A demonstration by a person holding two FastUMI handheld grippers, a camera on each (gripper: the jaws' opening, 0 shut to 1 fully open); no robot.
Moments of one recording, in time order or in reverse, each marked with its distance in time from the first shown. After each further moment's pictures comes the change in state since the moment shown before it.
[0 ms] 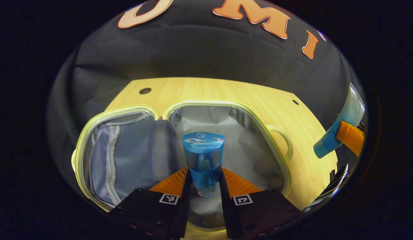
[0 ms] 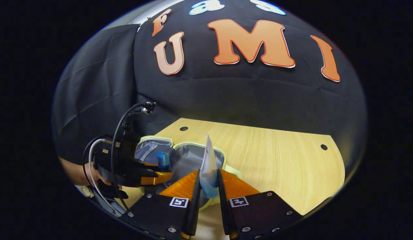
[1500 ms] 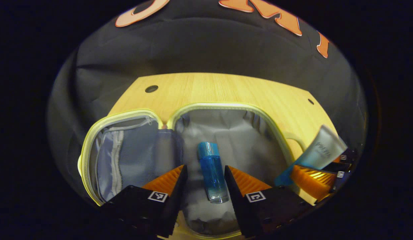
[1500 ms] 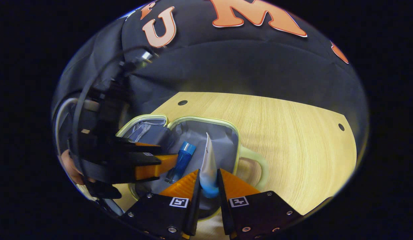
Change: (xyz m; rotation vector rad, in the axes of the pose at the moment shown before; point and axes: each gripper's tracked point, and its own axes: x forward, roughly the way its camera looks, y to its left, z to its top) left arm 0.004 0.018 0.033 -0.020 0.006 0.115; right arm 0.080 0.022 -0.064 0.054 0.255 0.033
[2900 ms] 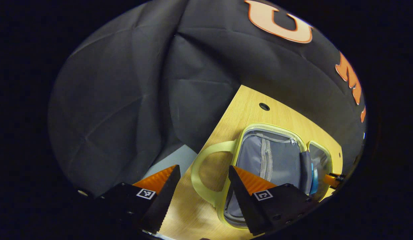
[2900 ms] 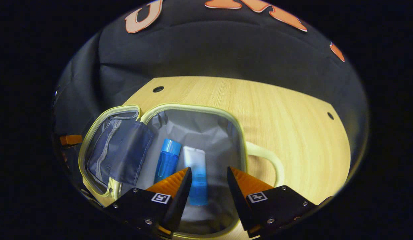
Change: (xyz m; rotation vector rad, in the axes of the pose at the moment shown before) left arm -0.066 0.327 -0.061 -0.473 -0.092 0.240; right arm 0.037 -0.008 -0.002 0.026 0.092 -0.252
